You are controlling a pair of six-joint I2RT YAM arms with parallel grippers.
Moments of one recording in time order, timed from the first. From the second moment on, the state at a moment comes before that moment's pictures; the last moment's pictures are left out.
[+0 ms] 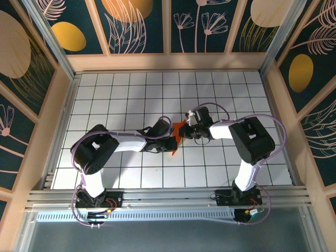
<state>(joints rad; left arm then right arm) -0.83 1.83 0.89 0.00 0.29 -0.81 0.48 1.81 0.81 0.09 -0.52 0.54</state>
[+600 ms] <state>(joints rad) -0.82 1.83 0.89 0.00 0.26 -0.81 0.37 1.89 0.94 -0.01 -0.54 0.47</state>
